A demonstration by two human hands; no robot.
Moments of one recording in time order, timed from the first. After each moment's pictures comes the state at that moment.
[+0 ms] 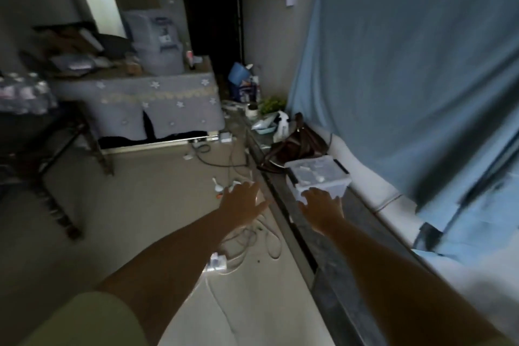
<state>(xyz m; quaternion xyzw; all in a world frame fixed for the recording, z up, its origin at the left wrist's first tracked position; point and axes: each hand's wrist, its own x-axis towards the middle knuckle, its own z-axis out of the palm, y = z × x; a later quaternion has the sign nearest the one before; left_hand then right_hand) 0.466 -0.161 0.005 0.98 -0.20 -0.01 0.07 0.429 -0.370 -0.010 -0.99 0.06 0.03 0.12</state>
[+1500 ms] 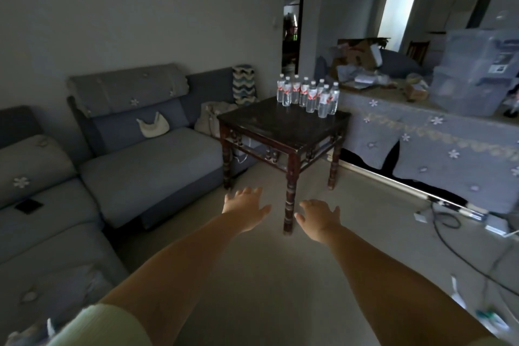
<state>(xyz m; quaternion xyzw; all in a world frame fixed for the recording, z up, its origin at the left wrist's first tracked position) 0.514 0.513 0.030 0.94 0.33 -0.01 0.09 0.651 0.377 0.008 -0.91 -0.40 0.11 0.03</state>
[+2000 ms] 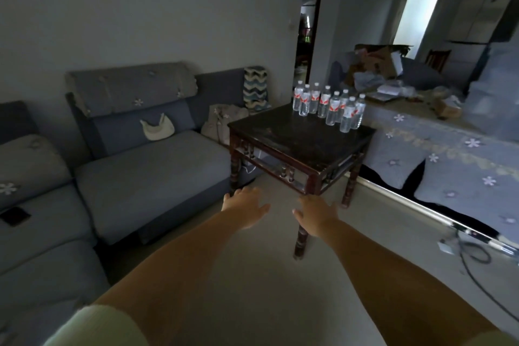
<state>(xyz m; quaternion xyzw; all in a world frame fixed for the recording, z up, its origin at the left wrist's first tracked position) 0.574 0.693 0.037 0.92 0.35 -0.02 0.14 0.722 0.567 0.019 -0.89 -0.46 0.08 0.01</state>
